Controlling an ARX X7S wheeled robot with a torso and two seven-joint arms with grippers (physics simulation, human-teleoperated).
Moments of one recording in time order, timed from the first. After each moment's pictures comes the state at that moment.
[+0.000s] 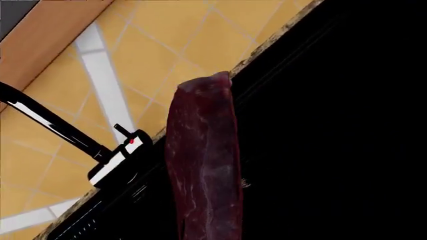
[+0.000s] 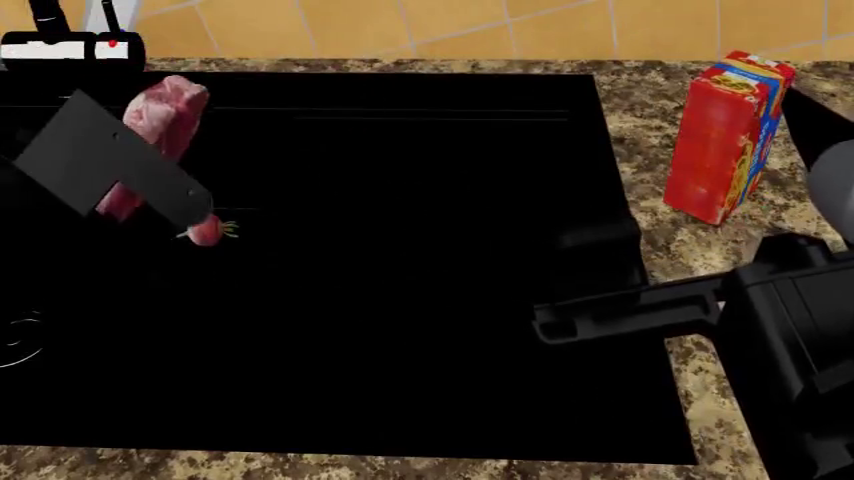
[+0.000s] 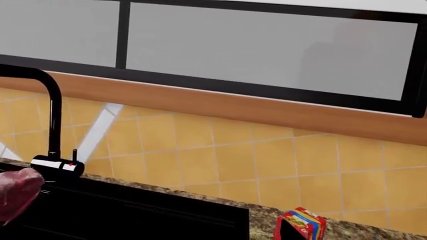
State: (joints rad) left arm -1.08 -0.45 0.63 0.18 -0.14 -1.24 0.14; right arm 0.81 0.79 0.10 -0.79 1.50 1.06 0.75
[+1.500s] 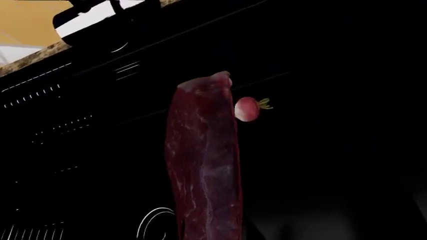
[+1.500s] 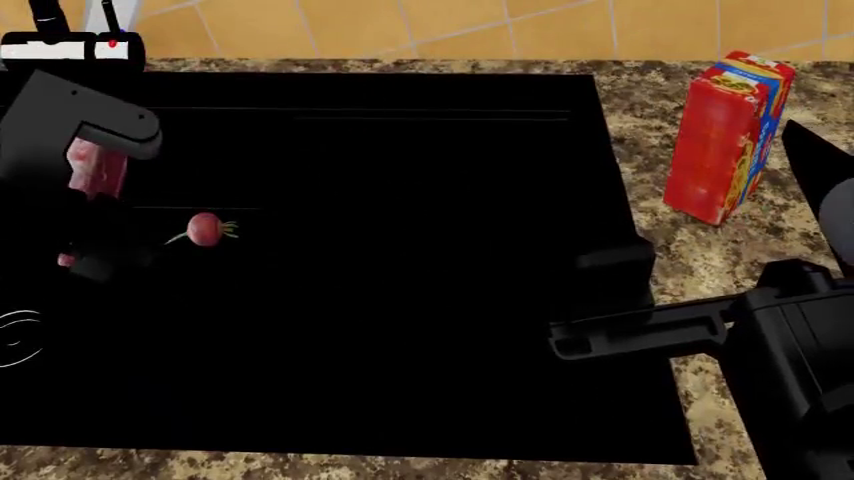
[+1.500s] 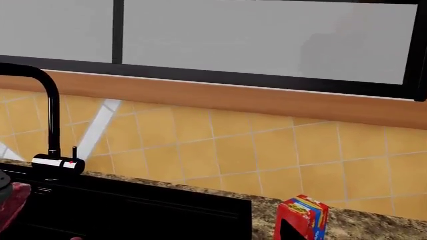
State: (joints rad) left arm -1.36 -0.24 0.53 -0.78 -0.16 -1.12 0.13; right arm 0.68 0.79 0.13 -0.79 1.38 0.98 0.65
